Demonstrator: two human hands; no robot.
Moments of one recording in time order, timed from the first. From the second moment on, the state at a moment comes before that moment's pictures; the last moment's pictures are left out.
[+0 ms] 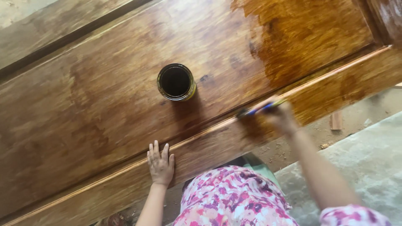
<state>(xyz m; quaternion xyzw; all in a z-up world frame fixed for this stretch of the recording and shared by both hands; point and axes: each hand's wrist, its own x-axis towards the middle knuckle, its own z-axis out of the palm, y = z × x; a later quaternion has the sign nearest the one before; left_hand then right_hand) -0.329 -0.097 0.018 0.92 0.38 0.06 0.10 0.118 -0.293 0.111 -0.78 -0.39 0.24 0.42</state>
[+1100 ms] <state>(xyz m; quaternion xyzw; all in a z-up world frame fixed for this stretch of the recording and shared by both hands) -0.207 0.052 0.020 0.22 0.97 0.03 0.04 0.104 -0.107 0.264 -0.68 -0.34 0.15 0.63</state>
